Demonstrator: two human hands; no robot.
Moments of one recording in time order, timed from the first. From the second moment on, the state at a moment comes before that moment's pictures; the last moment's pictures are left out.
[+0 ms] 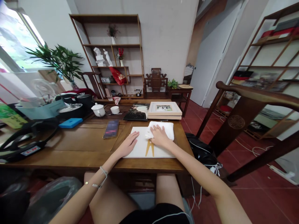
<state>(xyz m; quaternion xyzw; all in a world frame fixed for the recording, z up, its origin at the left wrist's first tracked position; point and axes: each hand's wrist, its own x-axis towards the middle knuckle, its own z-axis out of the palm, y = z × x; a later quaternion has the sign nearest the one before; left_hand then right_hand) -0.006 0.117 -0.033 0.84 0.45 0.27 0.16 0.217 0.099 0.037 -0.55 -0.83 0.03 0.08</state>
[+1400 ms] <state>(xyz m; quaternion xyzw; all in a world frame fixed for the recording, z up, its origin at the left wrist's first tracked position) -0.017 0.136 -0.048 0.80 0.39 0.38 0.23 0.126 0.021 0.042 -0.47 -0.88 -0.06 0.02</state>
